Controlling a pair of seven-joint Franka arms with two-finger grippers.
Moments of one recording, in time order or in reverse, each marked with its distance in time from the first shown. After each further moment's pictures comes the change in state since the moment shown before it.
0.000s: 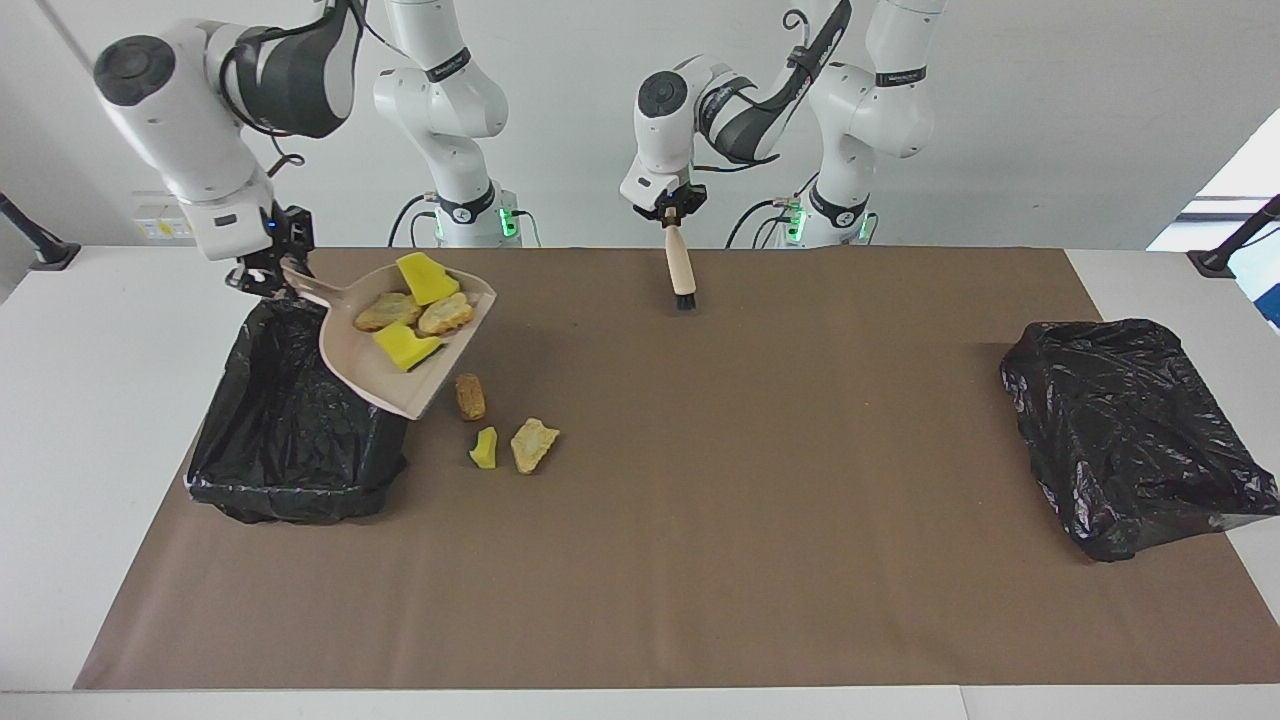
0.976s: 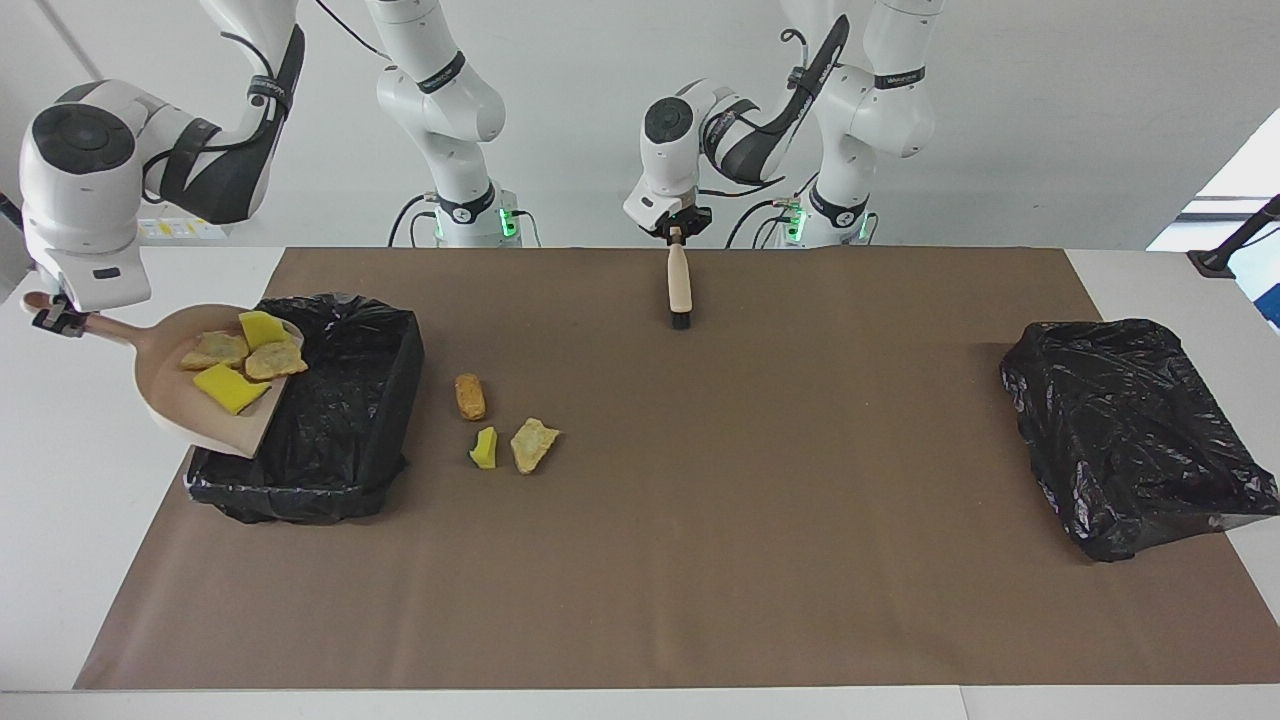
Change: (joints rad) left arm 0.068 0.020 0.012 -0.025 0.008 0.050 0.158; right arm -0.068 0.193 0.009 0.119 -0.591 0.245 -0.201
